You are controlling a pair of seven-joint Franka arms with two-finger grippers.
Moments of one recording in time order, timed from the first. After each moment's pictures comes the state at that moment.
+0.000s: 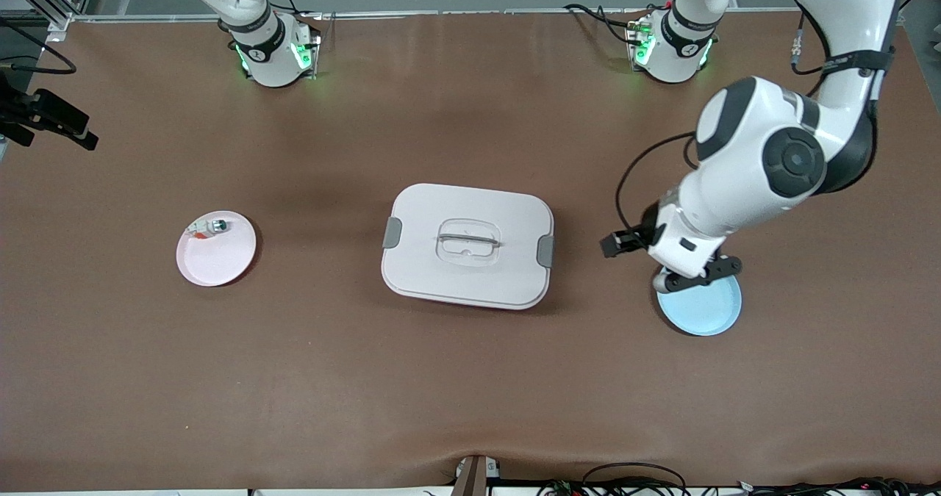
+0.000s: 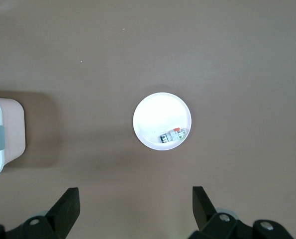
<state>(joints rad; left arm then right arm) -0.02 0.37 -0.43 -1.54 -0.08 1.93 -0.75 -0.06 -0.10 -0.01 -1.62 0.02 1.53 0.02</state>
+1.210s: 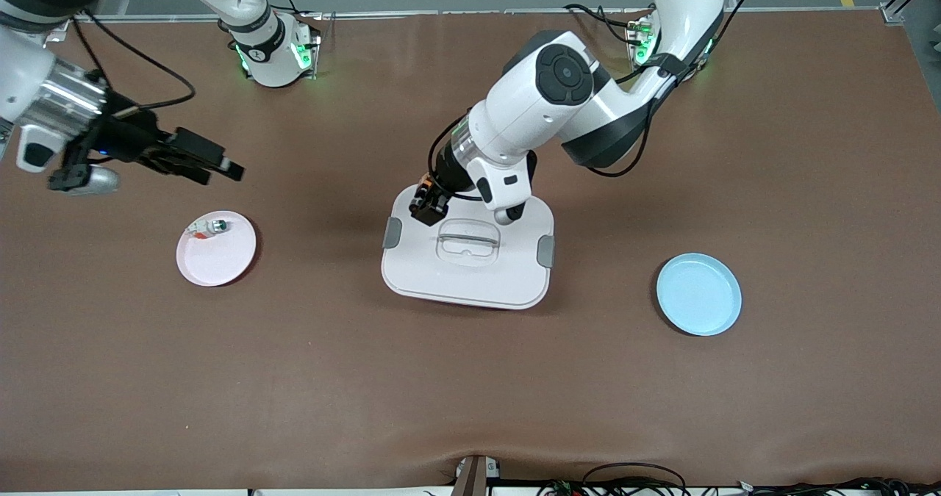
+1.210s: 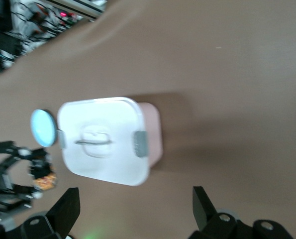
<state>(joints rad) -0.40 0.59 -0.49 -1.30 -0.16 2.23 -1.99 0.11 -0.11 0.01 -1.93 0.60 1.94 0.16</state>
